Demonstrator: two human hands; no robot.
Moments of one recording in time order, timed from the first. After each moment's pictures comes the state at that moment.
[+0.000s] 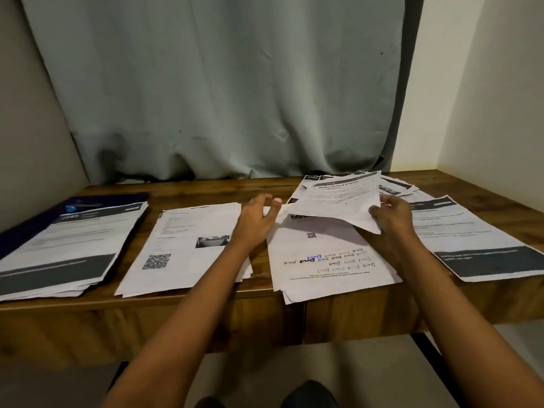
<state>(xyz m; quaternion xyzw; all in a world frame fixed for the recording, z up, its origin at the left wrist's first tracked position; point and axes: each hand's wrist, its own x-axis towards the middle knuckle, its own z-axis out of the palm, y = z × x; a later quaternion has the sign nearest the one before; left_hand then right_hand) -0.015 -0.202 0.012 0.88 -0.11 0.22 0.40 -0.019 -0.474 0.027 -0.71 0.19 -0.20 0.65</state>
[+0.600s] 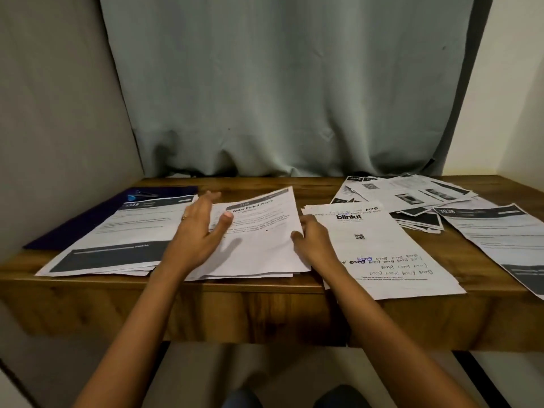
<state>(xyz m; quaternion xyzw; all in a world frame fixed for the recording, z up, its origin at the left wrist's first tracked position) -0.117 -0.030 0.023 0.91 -0.07 0.30 0.27 -0.069 -0.253 0.004 -0.86 -0.08 -0.10 0.49</state>
